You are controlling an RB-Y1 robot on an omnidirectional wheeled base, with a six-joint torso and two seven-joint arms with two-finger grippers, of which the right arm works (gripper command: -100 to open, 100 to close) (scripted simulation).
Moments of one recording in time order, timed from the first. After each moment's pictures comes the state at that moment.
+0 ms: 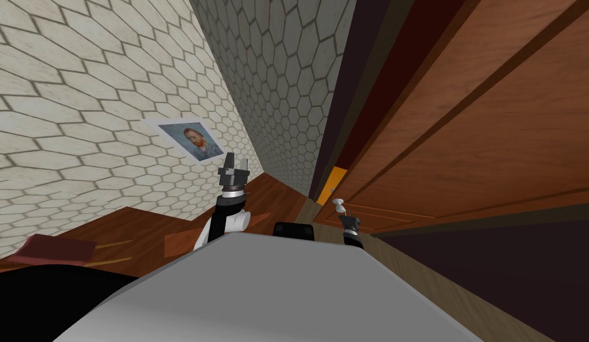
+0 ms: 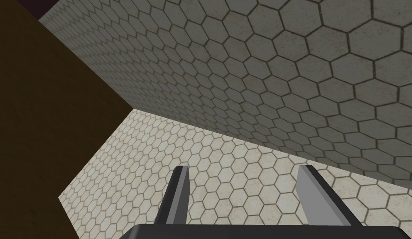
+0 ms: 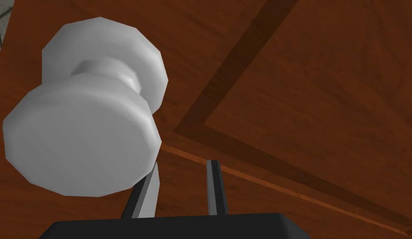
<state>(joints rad) 0.31 -0.26 0.00 -1.00 -0.39 -0.85 -0.93</state>
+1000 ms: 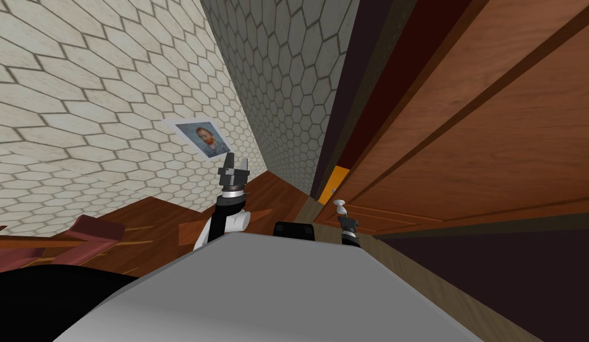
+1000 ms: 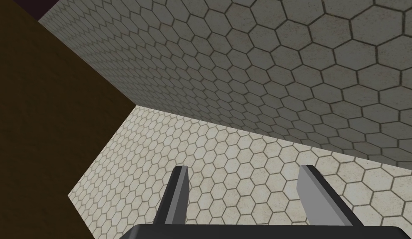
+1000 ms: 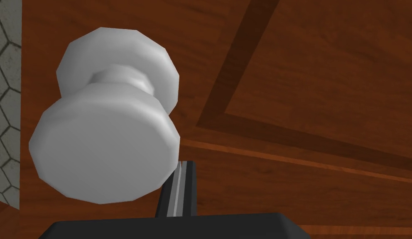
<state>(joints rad) 0.35 -0.25 0.05 -1.04 -0.45 -0.85 -1.09</state>
